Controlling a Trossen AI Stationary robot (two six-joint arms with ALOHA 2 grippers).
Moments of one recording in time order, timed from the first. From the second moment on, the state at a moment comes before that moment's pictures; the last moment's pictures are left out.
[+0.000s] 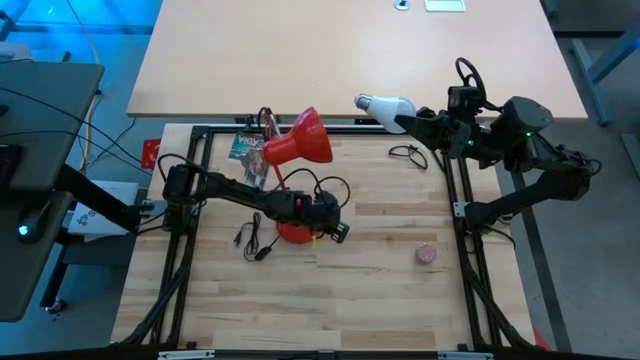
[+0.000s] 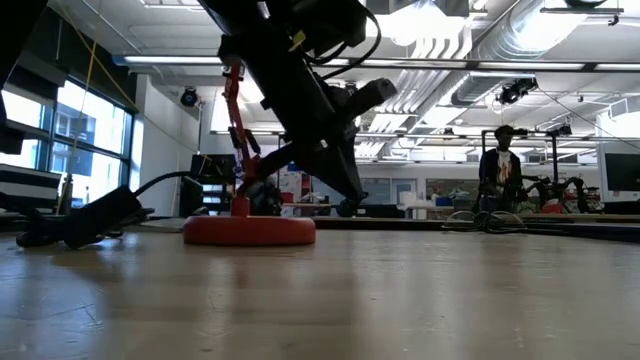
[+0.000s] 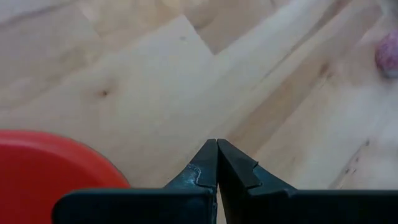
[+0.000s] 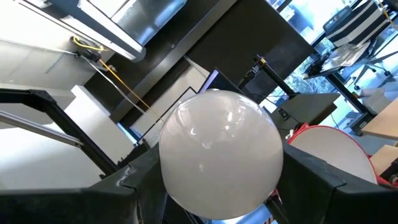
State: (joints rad) left arm -0.08 1.96 1.31 -0.31 -0.21 -0.96; right arm 0.05 1.14 1.56 -0.13 0.21 0.74
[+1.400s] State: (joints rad) left arm -0.09 1.96 1.34 -0.41 0.00 -0.44; right arm 0.05 1.14 1.56 -0.13 0.21 0.71
